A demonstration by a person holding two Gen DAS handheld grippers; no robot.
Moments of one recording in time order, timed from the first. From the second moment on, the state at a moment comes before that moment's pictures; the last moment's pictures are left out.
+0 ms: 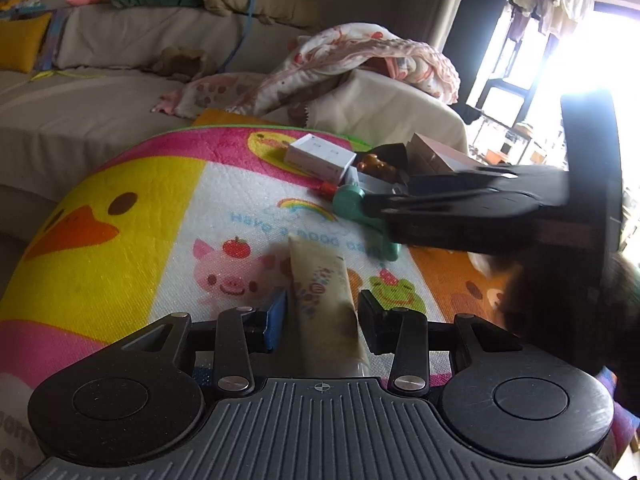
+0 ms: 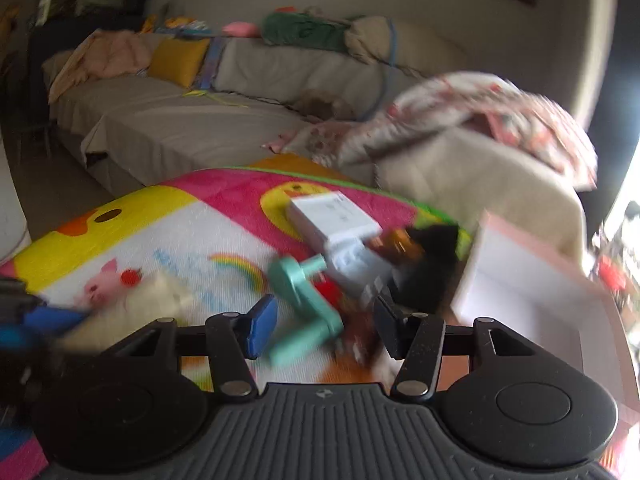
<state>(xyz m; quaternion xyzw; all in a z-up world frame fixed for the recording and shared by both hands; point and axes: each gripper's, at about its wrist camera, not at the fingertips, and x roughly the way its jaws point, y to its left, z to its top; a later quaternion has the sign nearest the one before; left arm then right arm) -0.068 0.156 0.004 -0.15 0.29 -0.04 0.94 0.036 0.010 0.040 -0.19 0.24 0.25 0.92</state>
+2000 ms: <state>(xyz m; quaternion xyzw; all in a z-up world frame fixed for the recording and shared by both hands) 0.116 0.107 0.004 -0.16 0.41 -0.28 0.86 -0.036 -0.168 0.021 -0.05 0.29 0.24 0.93</state>
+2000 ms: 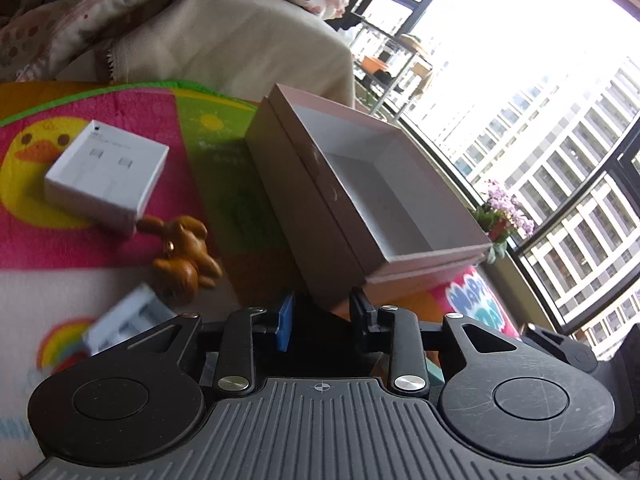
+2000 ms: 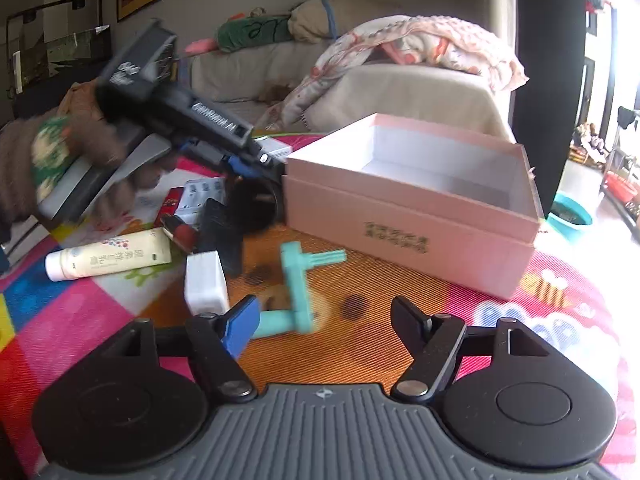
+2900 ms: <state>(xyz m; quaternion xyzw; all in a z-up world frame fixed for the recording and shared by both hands) 0.016 0.119 0.017 -0.23 0.33 -0.11 0.91 -0.038 -0.173 0.013 -0.04 0.31 0.19 0.93</state>
